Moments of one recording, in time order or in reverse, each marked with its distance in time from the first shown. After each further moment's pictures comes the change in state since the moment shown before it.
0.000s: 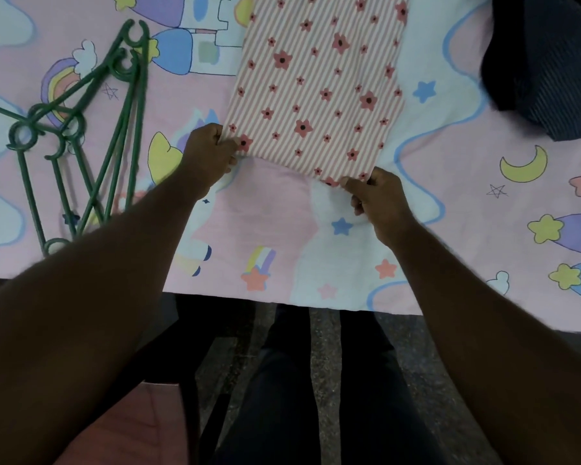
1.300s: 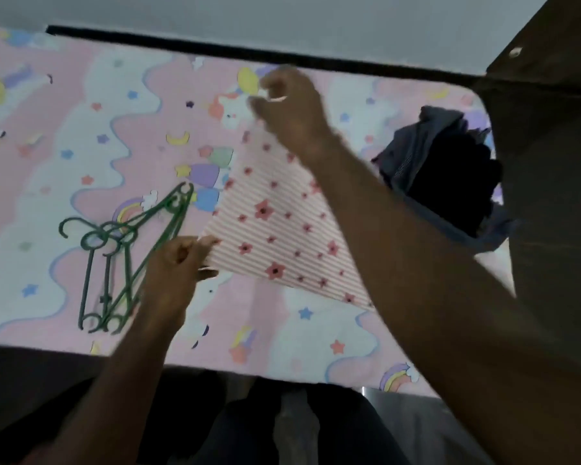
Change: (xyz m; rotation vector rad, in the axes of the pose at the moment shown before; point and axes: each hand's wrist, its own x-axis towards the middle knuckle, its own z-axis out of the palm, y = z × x) left_hand -0.201 0.116 -0.089 -0.558 0.229 0.130; right_hand -0.093 -0.361 0.059 -0.199 0.039 -0.760
